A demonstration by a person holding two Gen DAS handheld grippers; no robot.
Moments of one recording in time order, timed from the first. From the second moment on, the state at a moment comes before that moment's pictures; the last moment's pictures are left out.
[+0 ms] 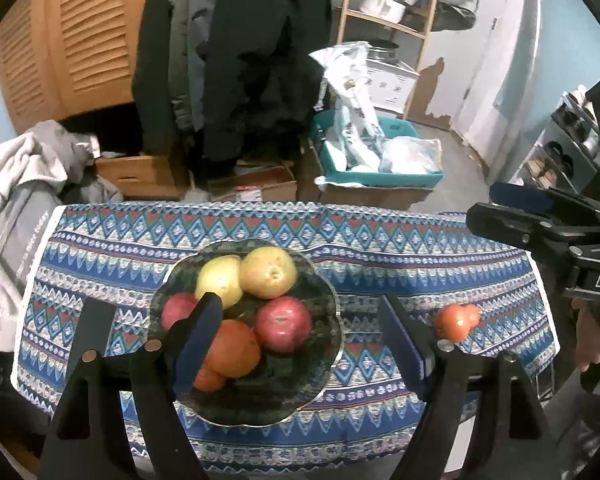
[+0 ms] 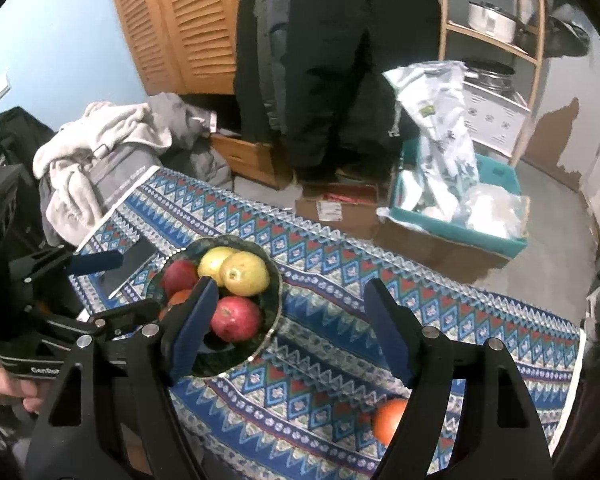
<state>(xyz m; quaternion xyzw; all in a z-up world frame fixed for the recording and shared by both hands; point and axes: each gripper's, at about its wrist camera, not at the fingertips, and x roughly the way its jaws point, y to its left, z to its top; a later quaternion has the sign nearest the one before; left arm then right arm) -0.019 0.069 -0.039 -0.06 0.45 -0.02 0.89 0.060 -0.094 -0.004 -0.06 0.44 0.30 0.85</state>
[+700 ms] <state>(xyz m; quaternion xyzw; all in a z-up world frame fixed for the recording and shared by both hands) -0.004 -0.028 -0.040 0.00 0.47 -0.10 0.88 0.061 -0.211 -0.024 -0.02 0.46 0.22 0.86</state>
